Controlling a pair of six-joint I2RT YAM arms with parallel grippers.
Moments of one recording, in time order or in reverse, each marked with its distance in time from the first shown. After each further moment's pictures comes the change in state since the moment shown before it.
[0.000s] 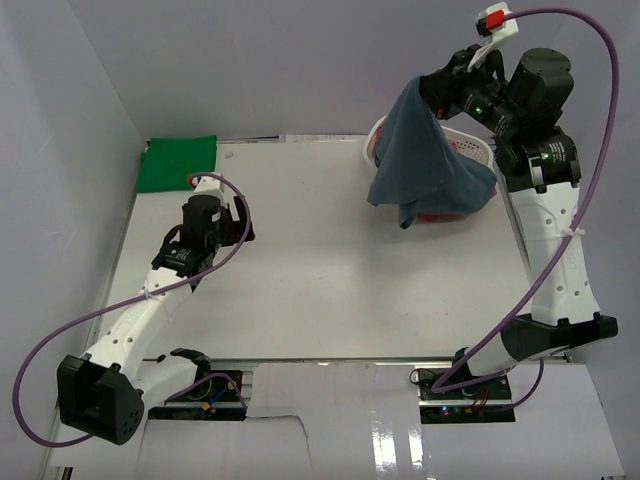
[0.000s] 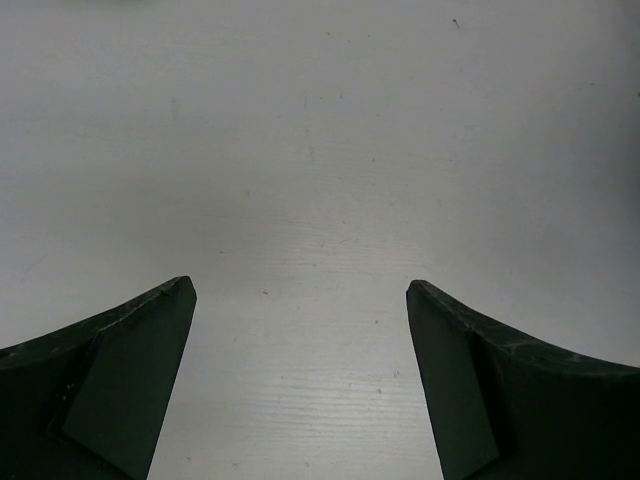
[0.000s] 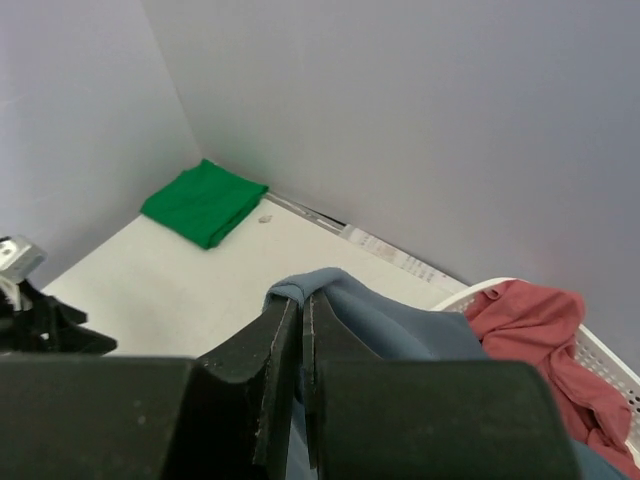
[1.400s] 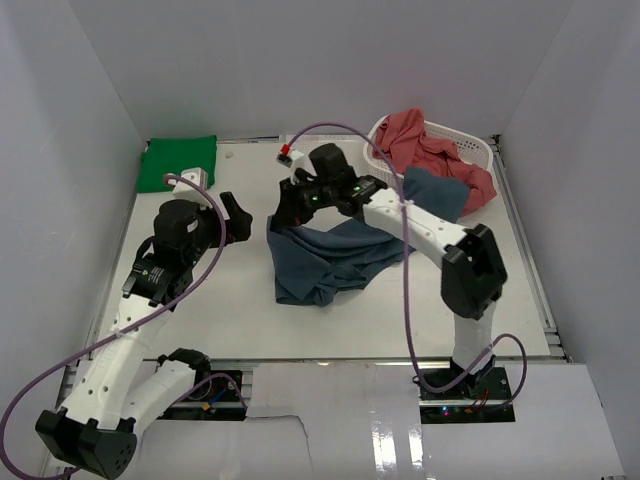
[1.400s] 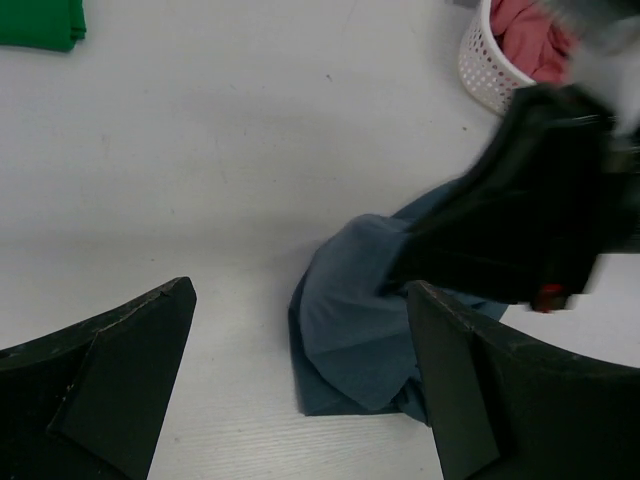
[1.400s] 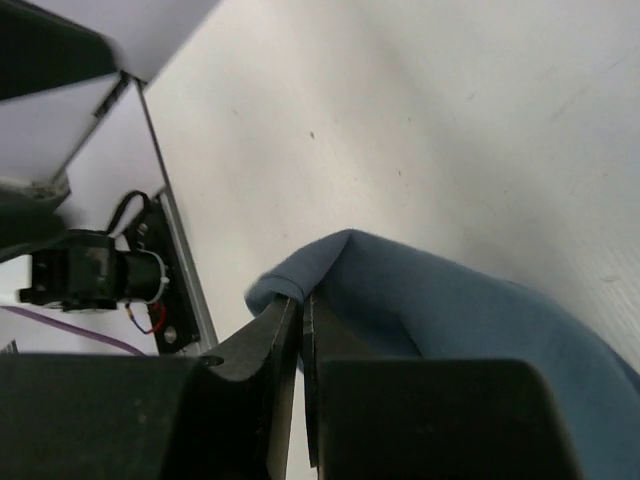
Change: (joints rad) left arm -0.002 -0.192 0.086 -0.132 0.152 -0.077; right arm 0.531 0.359 -0.393 0.200 -0.167 0.193
